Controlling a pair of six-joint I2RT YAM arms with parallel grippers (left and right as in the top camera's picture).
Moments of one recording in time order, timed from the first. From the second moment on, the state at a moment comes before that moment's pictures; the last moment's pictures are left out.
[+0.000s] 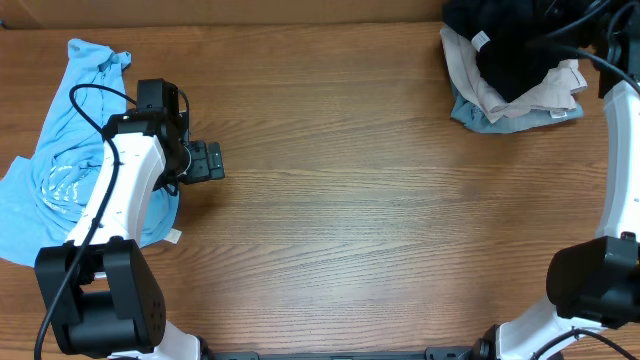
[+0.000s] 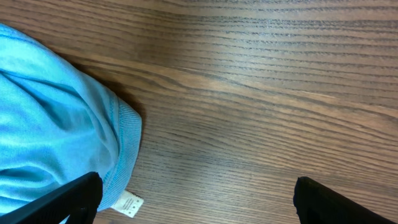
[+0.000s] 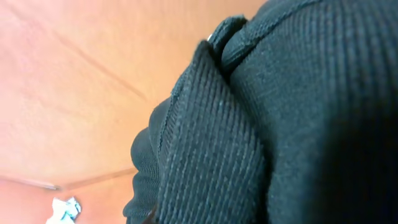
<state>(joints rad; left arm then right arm) 0.07 1.74 1.30 -0.96 -0.02 -0.15 -0.23 1.86 1.95 -0.51 -0.48 0.43</state>
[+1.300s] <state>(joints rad) 0.07 1.74 1.30 -0.91 0.02 -0.15 -0.42 2.00 2.00 -0.93 -0.37 0.41</state>
